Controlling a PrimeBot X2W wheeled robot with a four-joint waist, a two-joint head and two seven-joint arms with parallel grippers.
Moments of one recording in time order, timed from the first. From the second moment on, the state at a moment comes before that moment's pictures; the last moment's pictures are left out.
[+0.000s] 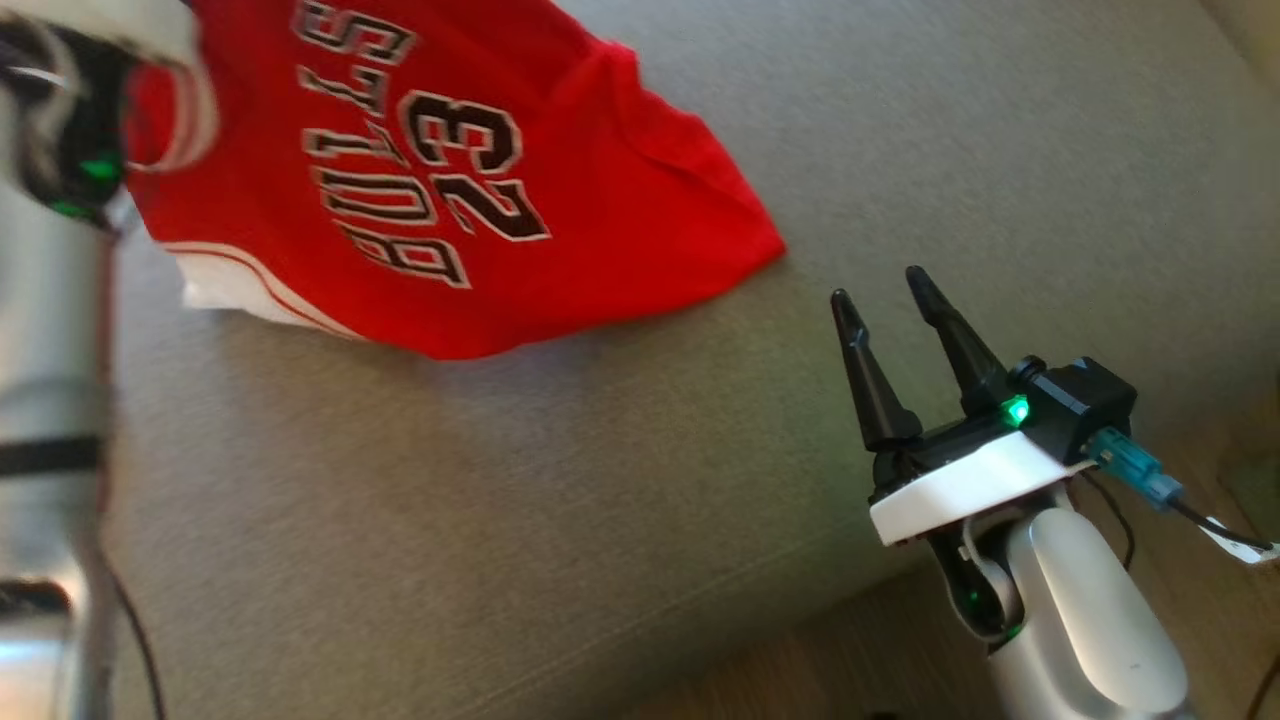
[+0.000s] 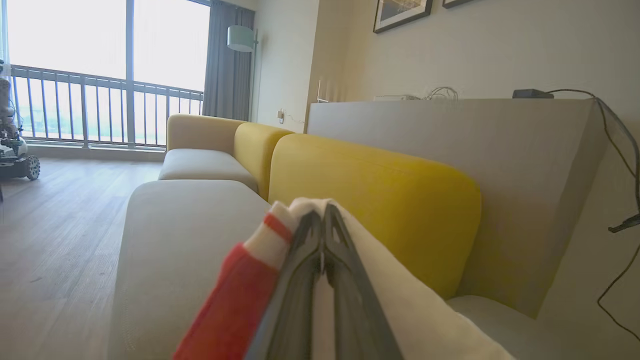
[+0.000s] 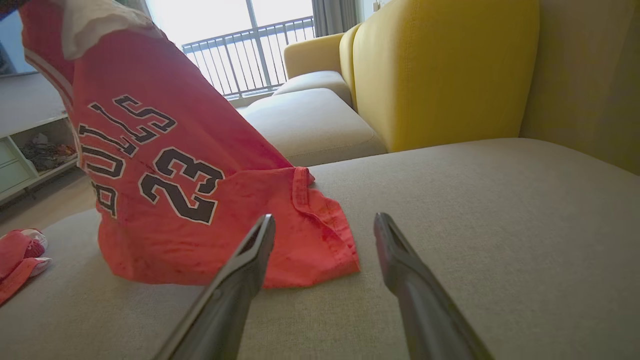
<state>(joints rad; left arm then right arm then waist) -0.96 0.28 -0.18 0.50 -0.44 -0.12 -0.11 -0.26 -0.05 0.19 0.23 0.26 0.13 -0.25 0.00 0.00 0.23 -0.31</state>
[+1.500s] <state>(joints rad) -0.08 0.08 -0.12 0.17 -0.40 -0.08 -0.25 -0.08 -0.05 0.05 0.14 0.20 0.13 -0.25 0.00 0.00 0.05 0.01</state>
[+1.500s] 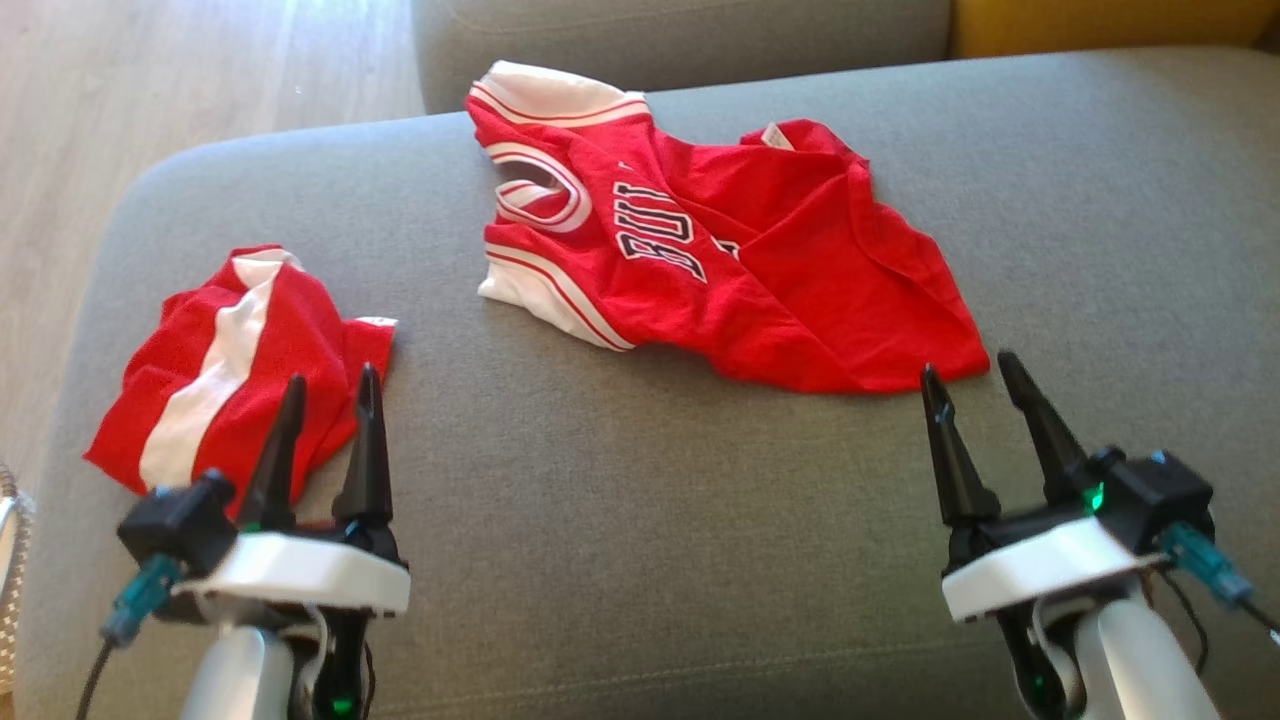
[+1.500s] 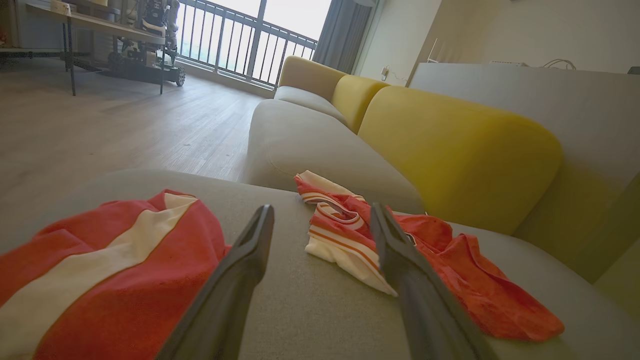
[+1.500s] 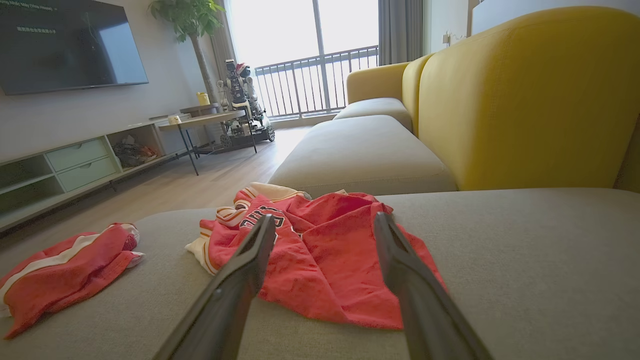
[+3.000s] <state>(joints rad) -0.09 0.05 -0.34 0.14 -0.49 -0.04 -0.25 -0.56 -0.08 -0.03 0.81 -0.45 0.13 -0.22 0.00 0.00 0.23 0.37</state>
